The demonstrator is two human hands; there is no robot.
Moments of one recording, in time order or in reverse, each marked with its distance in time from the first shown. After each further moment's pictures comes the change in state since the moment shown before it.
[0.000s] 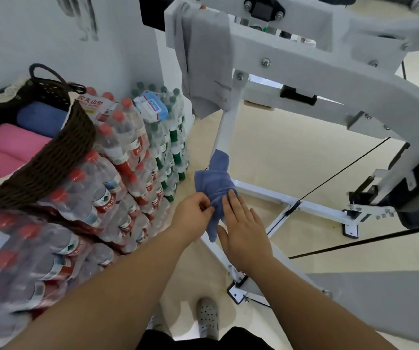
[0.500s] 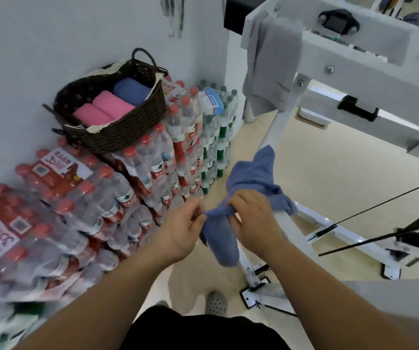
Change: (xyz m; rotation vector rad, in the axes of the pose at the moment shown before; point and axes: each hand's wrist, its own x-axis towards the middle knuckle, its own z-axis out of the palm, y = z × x) left_hand -0.151 -0.037 -0.063 0.109 0.184 0.119; right_hand -0.009 -0.050 -0.017 0.207 0.290 -0.520
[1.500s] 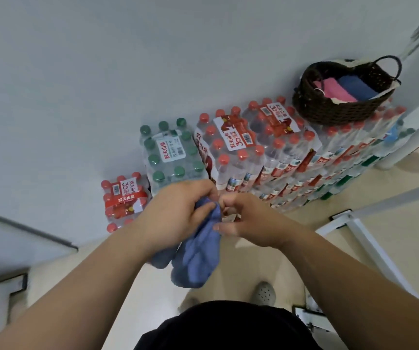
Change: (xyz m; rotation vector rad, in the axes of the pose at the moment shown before) left_hand -0.407 -0.110 -0.213 0.240 0.435 -0.110; right_hand -0.052 -0.436 0.061 0.789 -1.004 -0.332
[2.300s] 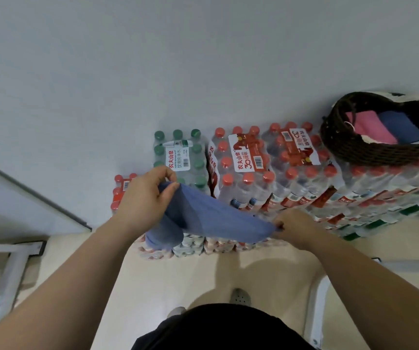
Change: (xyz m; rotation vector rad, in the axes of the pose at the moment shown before) left_hand 0.037 -0.027 0.014 0.000 0.394 -0.509; right_hand 0.021 0.154 -0.148 -0.848 -0.162 0.327
